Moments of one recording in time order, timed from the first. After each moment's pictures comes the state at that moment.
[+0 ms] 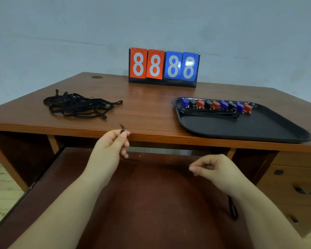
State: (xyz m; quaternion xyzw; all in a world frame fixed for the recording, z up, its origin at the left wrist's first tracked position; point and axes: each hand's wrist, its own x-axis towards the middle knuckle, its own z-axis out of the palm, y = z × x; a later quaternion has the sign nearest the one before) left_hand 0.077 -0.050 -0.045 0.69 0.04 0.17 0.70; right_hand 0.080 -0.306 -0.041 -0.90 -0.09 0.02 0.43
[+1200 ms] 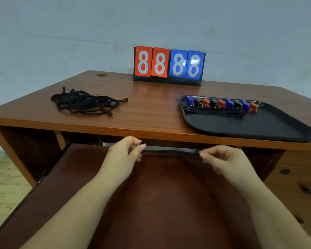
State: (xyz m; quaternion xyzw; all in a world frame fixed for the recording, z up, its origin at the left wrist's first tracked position) left_hand 0.068 -0.055 -0.057 0.86 0.00 0.16 0.49; right_hand 0.078 -0.307 -0.037 -0.82 -0.07 -0.06 0.56
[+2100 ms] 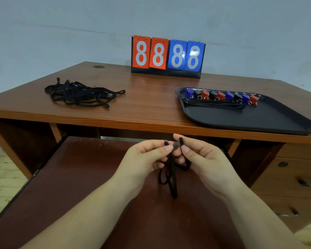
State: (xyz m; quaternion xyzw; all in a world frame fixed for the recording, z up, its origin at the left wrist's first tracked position) left_hand 0.039 -0.105 -0.042 0.59 -0.01 -0.02 0.80; right_hand 0.057 -0.261 -0.042 -0.69 -0.15 0.05 0.70
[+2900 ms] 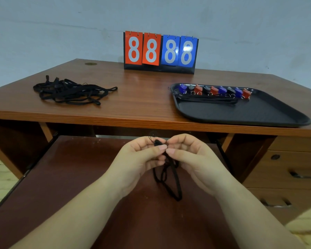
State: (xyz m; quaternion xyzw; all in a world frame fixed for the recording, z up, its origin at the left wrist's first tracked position) left_hand 0.041 -0.105 -0.047 0.56 -0.05 -0.05 0.83; right_hand 0.058 -0.260 -0.045 -0.65 -0.14 0.10 0.74
